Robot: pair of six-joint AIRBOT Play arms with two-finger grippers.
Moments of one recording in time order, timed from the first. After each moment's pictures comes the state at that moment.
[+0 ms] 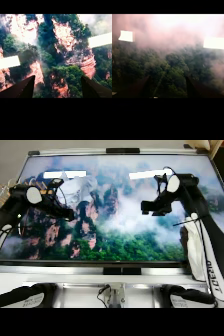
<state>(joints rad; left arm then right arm) -0.25 -1.31 1.28 1.45 -1.27 -1.53 0.22 -1.44 1.45 -1.42 1.41 1.75</state>
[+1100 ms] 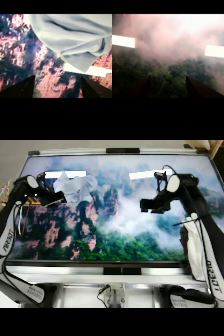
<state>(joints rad) 0.04 -1.82 1.64 1.30 -1.12 -1.69 0.22 -1.44 1.45 -1.40 1.34 1.72</state>
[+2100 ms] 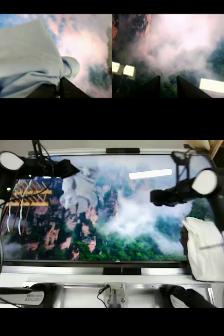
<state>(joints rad) -0.17 -1.49 1.74 0.85 -1.05 -1.35 0.22 -1.13 1.45 -1.46 1.34 1.69</state>
